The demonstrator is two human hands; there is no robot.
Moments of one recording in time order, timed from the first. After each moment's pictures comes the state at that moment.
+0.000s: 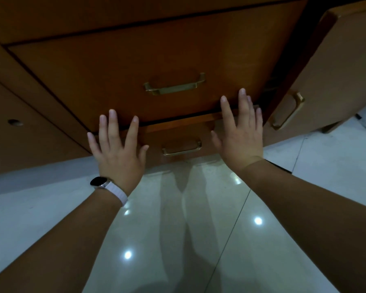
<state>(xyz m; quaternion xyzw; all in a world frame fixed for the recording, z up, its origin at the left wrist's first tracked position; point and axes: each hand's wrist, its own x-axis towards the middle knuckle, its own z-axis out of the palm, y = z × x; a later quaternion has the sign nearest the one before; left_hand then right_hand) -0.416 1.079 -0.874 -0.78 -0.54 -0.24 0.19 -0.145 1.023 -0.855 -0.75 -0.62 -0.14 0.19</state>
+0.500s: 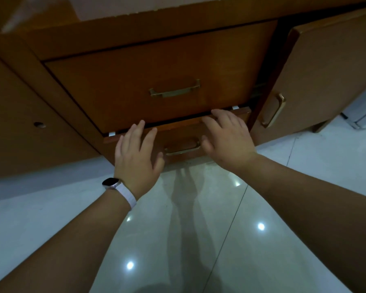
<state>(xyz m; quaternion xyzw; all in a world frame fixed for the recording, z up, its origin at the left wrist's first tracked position) -0.403 1.040 -0.831 -0.84 -0.49 -0.22 0.02 -0.165 0.998 -0.810 -0.70 -0.69 -0.04 0.17</state>
